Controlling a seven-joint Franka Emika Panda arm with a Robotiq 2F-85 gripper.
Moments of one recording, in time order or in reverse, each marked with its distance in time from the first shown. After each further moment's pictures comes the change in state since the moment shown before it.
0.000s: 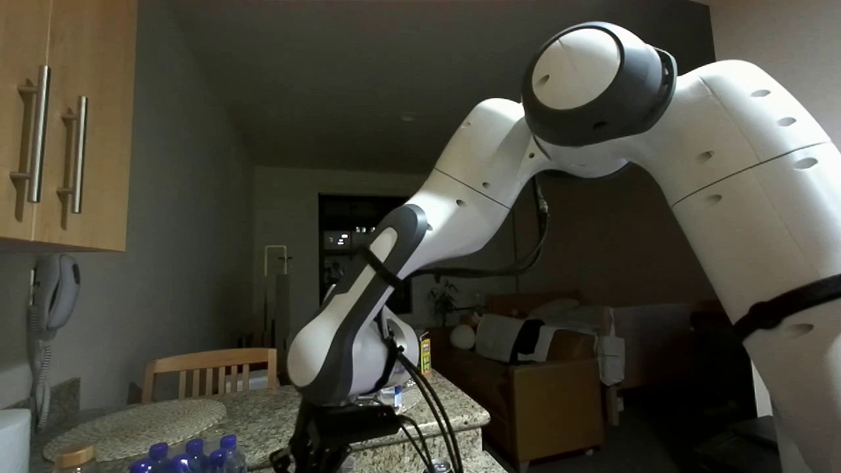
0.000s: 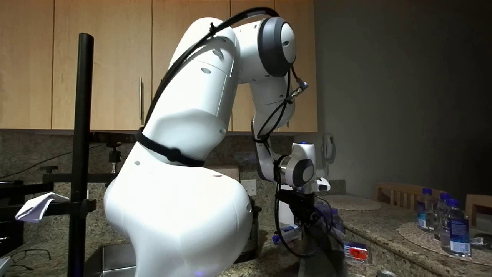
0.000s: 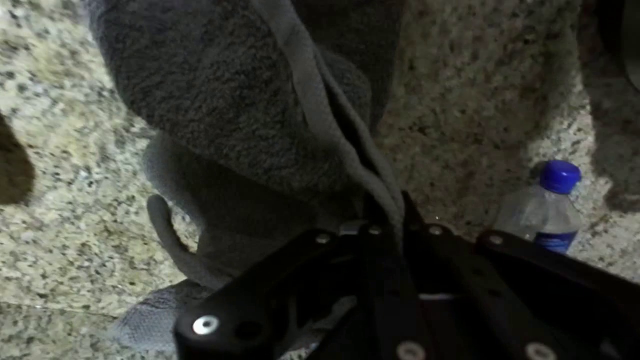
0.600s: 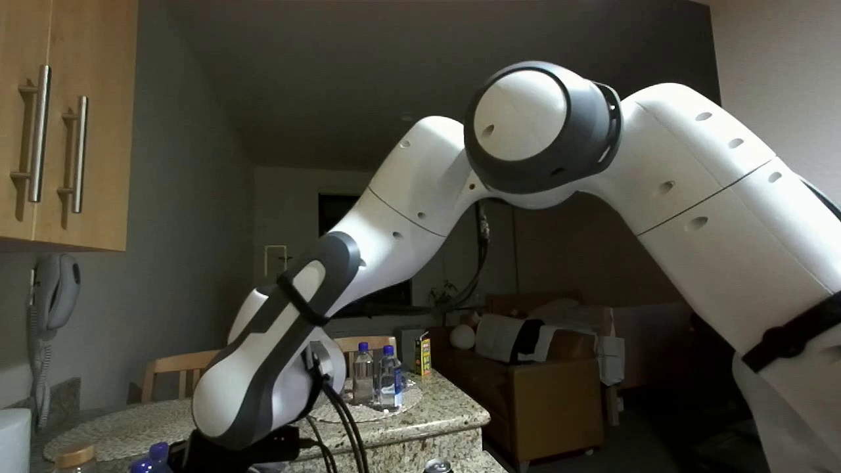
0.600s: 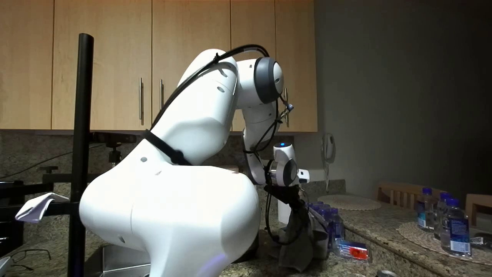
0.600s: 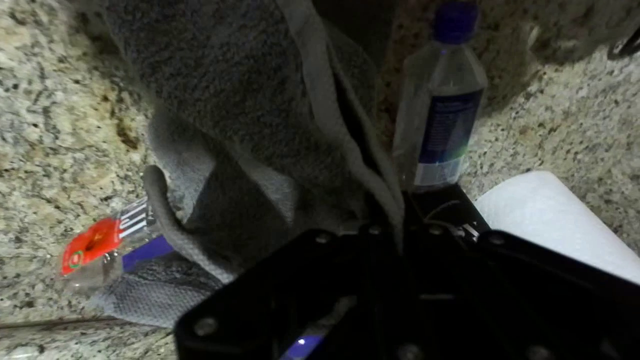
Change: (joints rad) arm 0.327 0.206 -0.203 0.295 -0.096 0.149 0.395
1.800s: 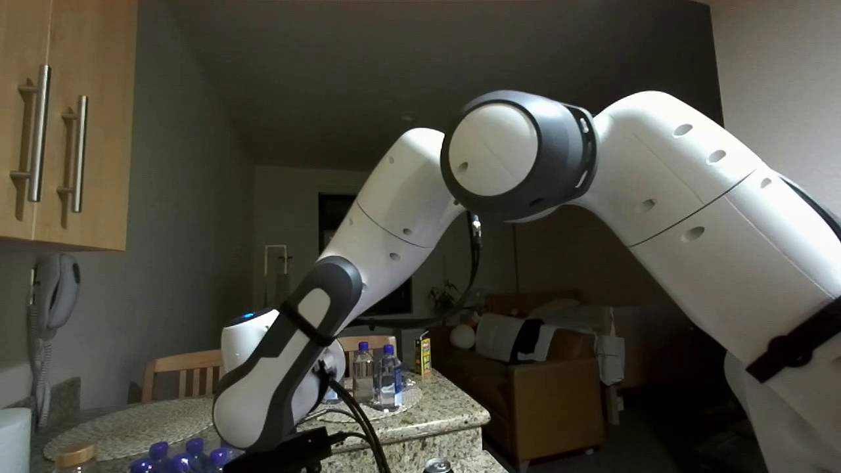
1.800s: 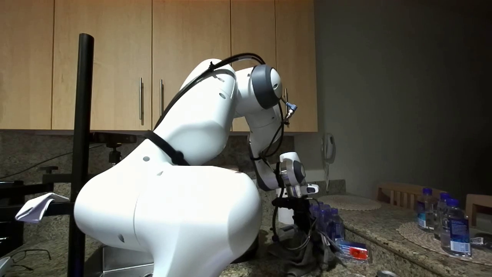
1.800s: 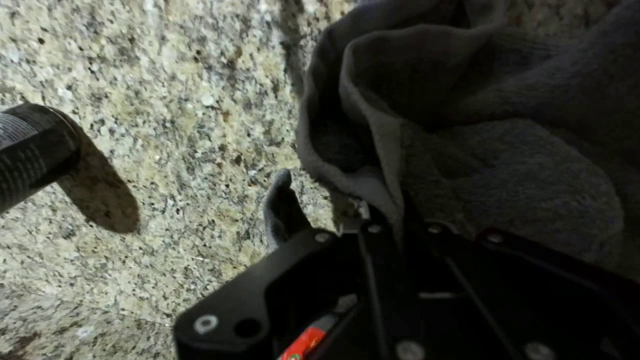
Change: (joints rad) arm 0.073 0.069 -0.153 0.096 -0.225 -0.526 0.245
